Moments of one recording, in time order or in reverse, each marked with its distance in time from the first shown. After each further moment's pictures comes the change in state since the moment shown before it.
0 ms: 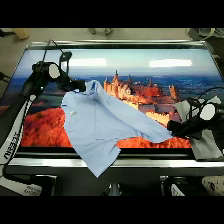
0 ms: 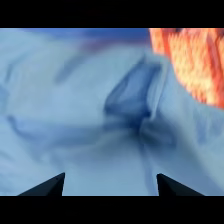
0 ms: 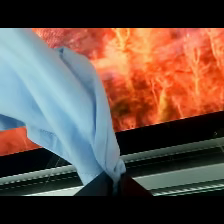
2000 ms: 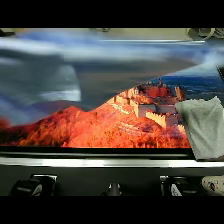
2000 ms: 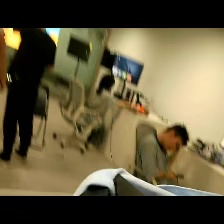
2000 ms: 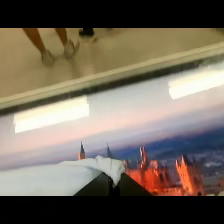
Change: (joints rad) left arm 0.160 1.287 -0.459 -0.382 0.622 0.131; right arm 0.000 0.204 0.857 -0.073 -0.170 -0.003
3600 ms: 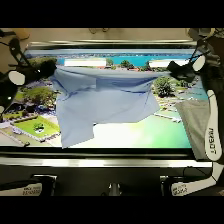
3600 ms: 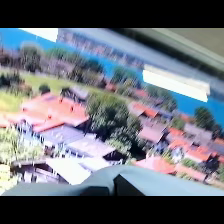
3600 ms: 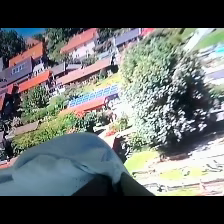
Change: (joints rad) left arm 0.105 -1.072 0.128 0.049 0.039 -0.052; right arm 0.002 -0.924 -0.041 0.133 -0.333 0.154
